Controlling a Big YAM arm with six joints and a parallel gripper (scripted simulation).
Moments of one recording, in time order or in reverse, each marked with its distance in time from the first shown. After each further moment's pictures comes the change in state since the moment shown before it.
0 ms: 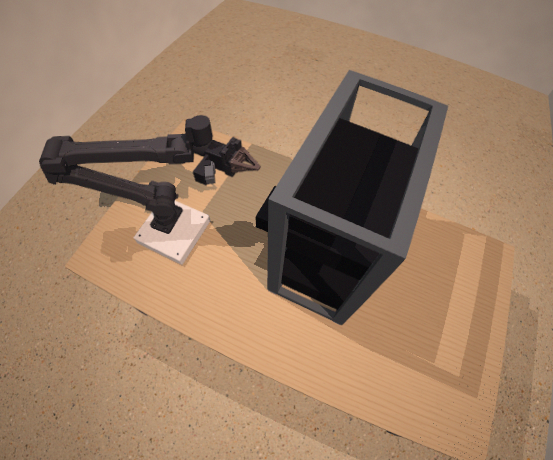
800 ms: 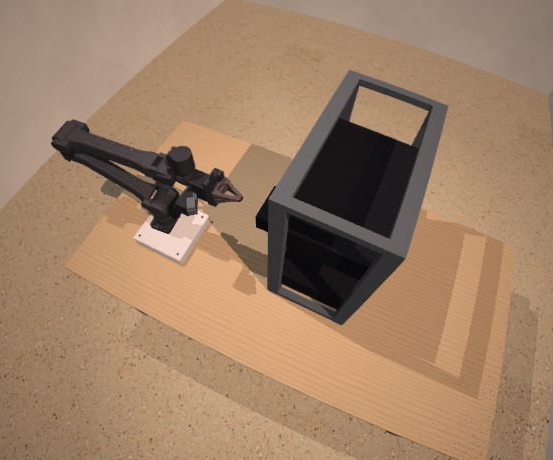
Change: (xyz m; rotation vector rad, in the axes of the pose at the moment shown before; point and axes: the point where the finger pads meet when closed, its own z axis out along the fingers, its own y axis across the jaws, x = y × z) arm -0.091 -0.039 -0.008 0.002 -0.001 -0.010
